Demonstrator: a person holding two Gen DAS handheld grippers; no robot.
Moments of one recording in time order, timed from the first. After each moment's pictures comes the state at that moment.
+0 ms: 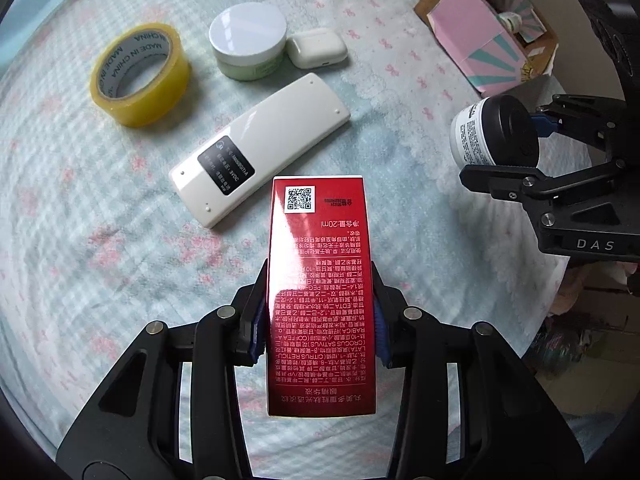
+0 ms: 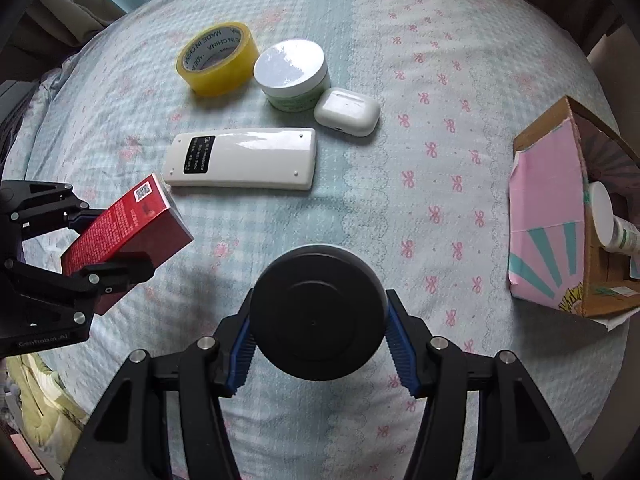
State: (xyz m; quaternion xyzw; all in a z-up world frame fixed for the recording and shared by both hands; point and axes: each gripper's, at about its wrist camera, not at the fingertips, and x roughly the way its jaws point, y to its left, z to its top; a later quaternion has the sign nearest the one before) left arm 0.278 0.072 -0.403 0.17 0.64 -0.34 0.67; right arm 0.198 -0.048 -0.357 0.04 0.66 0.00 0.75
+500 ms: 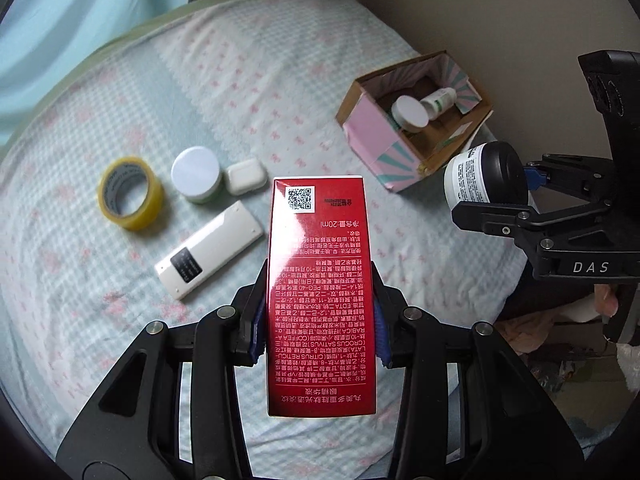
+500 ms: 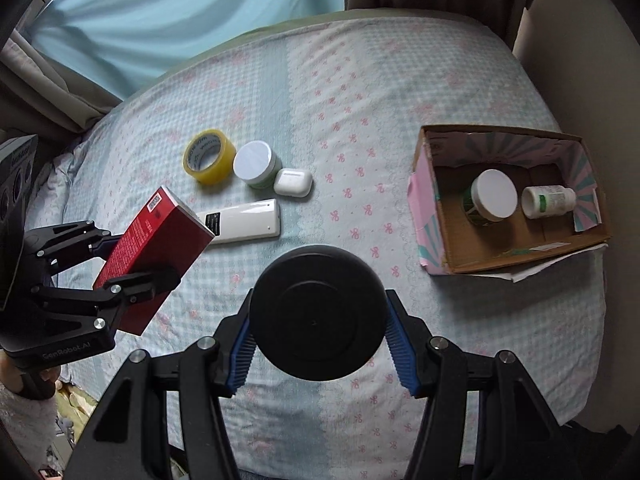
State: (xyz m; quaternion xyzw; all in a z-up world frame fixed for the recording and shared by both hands) left arm 0.258 -0.018 -0.263 0.13 0.57 -0.38 0.72; right arm 0.153 -0.123 -0.223 0.13 0.60 -0.04 0.79
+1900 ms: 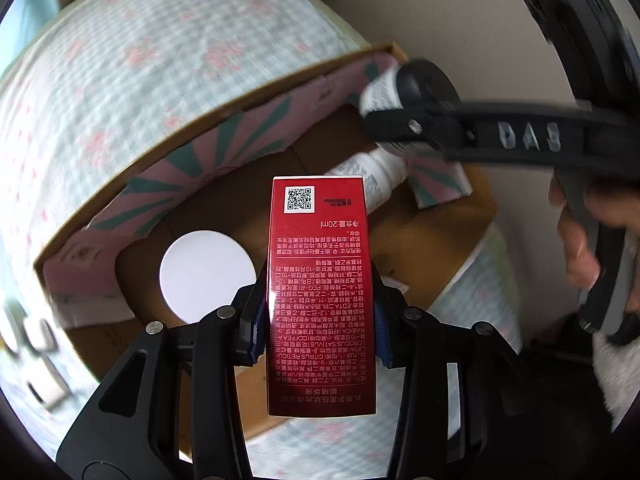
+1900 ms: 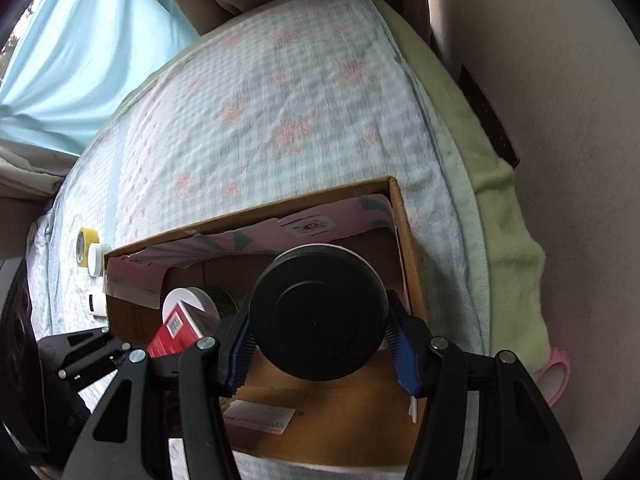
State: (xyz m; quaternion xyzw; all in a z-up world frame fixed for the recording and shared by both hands) left arm 0.285 -0.433 -0.380 0.15 0.63 -0.36 0.68; right arm 0.215 -0.524 -0.330 0.20 0.61 -0.03 0.77
